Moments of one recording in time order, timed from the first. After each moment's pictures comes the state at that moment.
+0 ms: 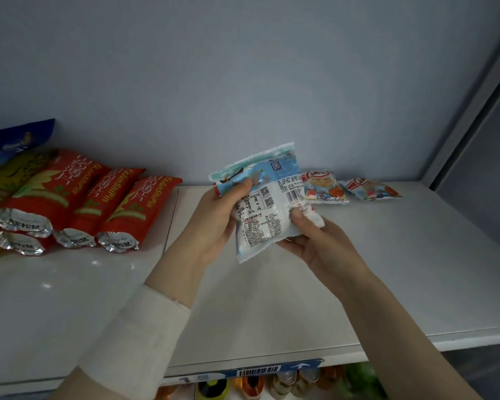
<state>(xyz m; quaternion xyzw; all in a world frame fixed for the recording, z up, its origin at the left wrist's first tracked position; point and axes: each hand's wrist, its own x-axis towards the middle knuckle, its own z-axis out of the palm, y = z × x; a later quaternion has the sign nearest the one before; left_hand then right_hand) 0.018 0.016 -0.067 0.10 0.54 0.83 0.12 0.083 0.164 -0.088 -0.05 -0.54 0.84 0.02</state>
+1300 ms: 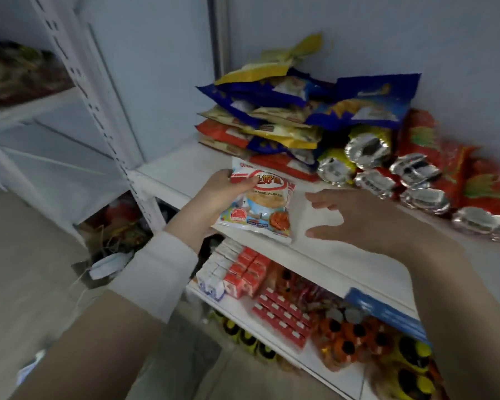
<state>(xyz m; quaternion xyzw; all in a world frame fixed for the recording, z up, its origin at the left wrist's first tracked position) 0.076 -0.521 -0.123 -0.19 0.77 0.60 -0.03 0.064 -0.300 -0.074 0.31 -0.92 0.18 -0.15</state>
